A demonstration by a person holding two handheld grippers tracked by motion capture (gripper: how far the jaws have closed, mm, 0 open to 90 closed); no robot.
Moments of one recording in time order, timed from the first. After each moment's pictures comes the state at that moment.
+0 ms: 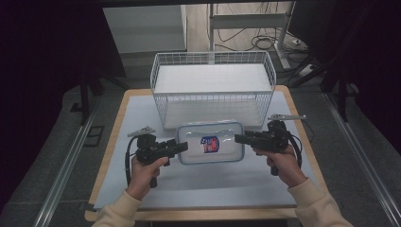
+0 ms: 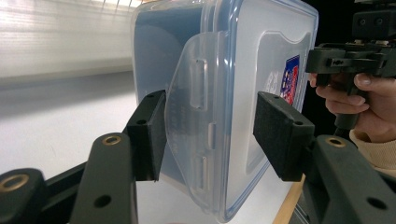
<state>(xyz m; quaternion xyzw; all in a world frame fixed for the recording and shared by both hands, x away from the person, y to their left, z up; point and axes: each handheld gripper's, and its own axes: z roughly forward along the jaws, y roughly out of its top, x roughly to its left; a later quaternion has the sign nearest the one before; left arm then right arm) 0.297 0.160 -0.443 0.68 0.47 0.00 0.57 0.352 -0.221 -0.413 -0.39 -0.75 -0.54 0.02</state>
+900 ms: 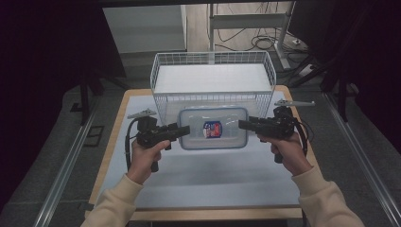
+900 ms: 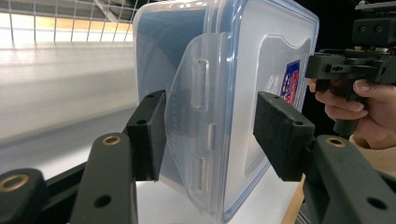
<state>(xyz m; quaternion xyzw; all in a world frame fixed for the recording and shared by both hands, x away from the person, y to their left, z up) 0.321 0.156 -0.398 0.68 0.46 0.02 0.57 0.367 -0.226 -0.375 -0.38 -0.74 -0.56 0.00</state>
